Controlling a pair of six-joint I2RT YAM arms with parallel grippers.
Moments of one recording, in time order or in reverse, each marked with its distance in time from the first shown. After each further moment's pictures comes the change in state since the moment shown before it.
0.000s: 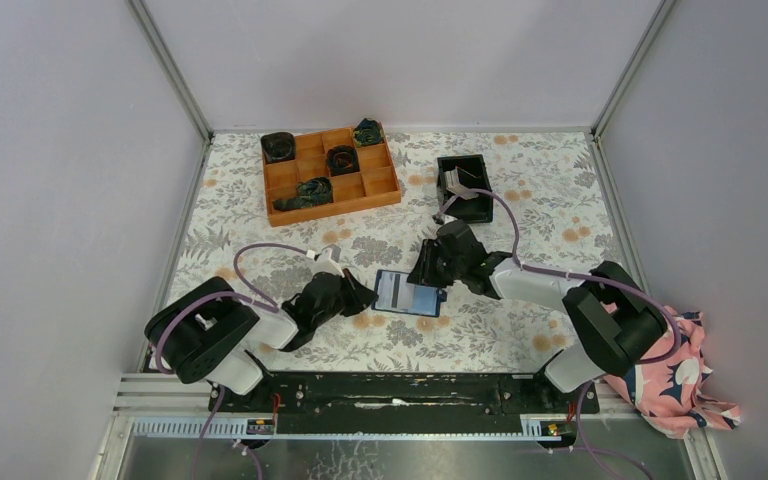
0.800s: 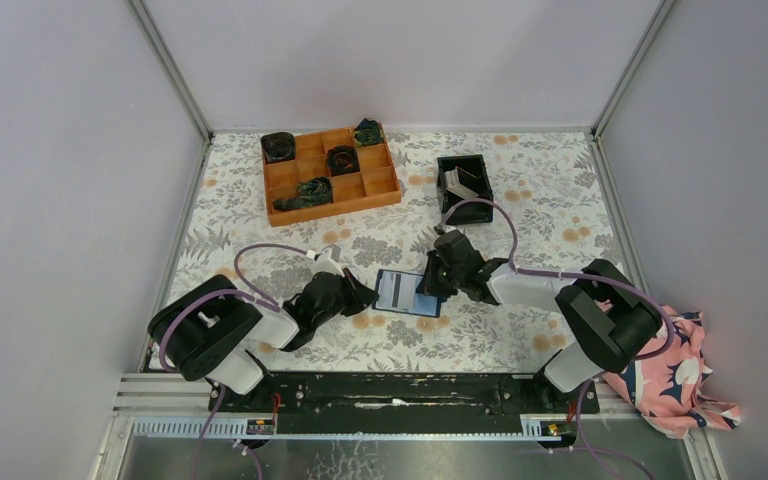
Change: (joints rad) left arm 0.000 0.021 0.000 0.031 0.006 -0.013; right arm 0.019 0.008 -0.048 -0.027 0.087 -0.010
